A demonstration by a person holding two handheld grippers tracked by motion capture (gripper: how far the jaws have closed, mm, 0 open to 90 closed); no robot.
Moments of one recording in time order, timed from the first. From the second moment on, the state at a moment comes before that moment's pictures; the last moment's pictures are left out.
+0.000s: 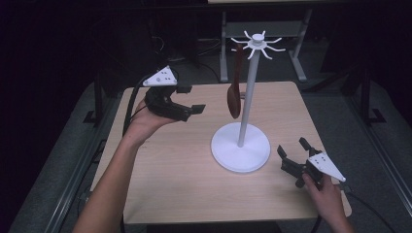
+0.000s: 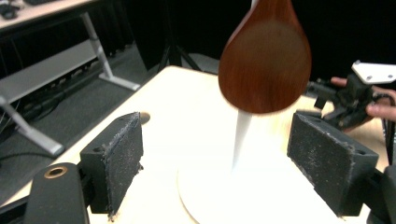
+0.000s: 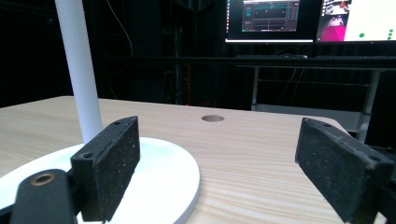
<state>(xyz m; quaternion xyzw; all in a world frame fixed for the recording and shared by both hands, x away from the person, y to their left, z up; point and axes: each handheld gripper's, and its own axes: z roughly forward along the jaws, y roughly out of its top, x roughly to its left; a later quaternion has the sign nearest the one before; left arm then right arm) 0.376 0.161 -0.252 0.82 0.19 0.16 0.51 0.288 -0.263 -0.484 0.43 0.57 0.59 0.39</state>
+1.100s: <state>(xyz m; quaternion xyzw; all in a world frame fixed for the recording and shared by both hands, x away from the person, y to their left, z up) 0.317 0.242 -0.354 0.82 0.28 0.18 0.46 0.288 -0.262 -0.484 0.43 0.57 0.58 0.39</state>
